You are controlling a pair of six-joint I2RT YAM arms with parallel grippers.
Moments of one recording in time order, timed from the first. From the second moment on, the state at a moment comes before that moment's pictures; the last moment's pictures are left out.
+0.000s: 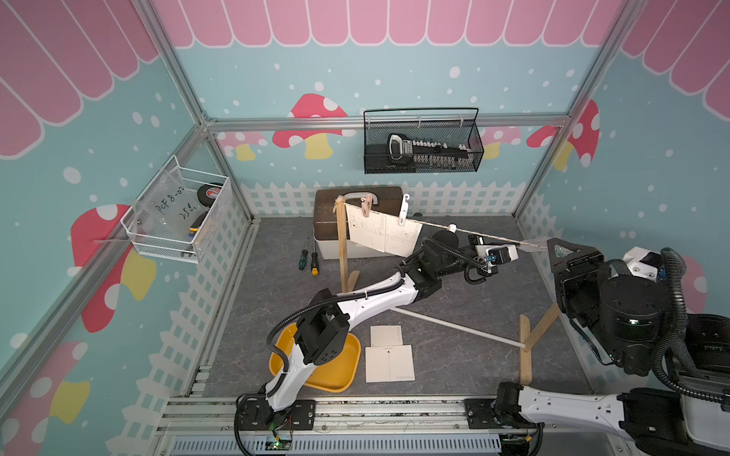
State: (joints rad) left arm -1.00 2.19 1.95 0.48 0.39 0.60; right arm 1.14 0.92 1.86 -1.42 1.09 1.53
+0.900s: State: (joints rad) left arm -0.99 2.19 1.90 0.58 0.33 0.69; right arm 1.14 0.88 1.83 -1.53 1.13 1.65
